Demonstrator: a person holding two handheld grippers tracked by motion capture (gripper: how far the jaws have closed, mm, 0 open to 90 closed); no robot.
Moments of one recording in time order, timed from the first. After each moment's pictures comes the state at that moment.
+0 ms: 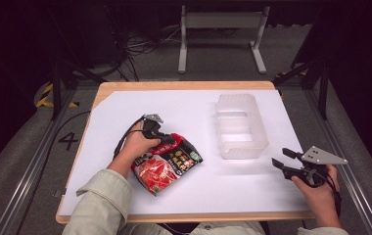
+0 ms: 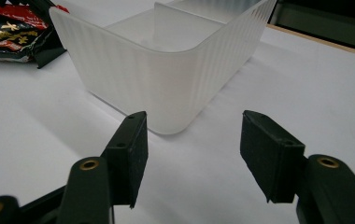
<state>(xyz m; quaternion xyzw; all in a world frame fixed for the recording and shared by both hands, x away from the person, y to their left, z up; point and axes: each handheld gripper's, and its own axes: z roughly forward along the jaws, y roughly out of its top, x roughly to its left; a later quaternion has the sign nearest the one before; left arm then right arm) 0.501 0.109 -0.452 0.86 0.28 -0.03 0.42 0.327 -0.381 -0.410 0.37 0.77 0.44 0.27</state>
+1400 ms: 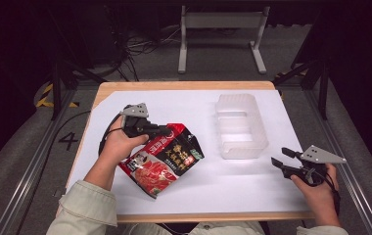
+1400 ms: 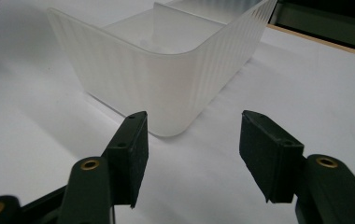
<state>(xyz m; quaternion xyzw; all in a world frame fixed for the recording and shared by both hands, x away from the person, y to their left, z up) 0.435 0.133 -0.342 0.83 0.19 0.03 0.52 0.330 -0.379 -0.409 0.37 0.77 0.44 0.27</state>
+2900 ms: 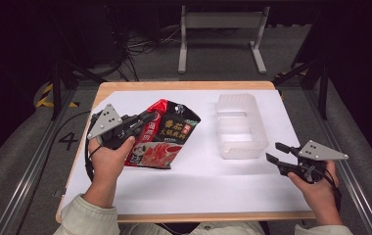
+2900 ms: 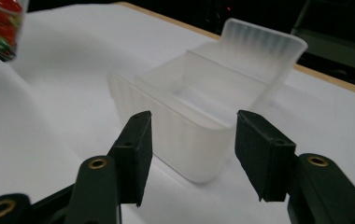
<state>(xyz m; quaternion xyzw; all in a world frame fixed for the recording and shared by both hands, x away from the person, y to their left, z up) 0.370 0.154 -0.305 0.70 0.24 0.24 0.63 0.324 -0.350 -0.371 0.33 0.77 0.48 0.27</state>
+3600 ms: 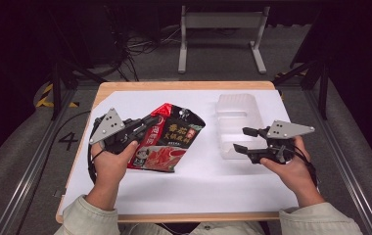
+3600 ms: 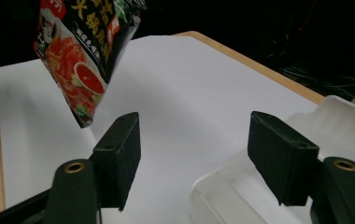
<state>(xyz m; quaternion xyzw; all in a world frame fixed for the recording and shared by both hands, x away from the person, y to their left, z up) 0.363 0.148 -0.310 0.70 0.23 0.22 0.64 0.359 -0.270 -0.328 0.24 0.80 0.51 0.19</state>
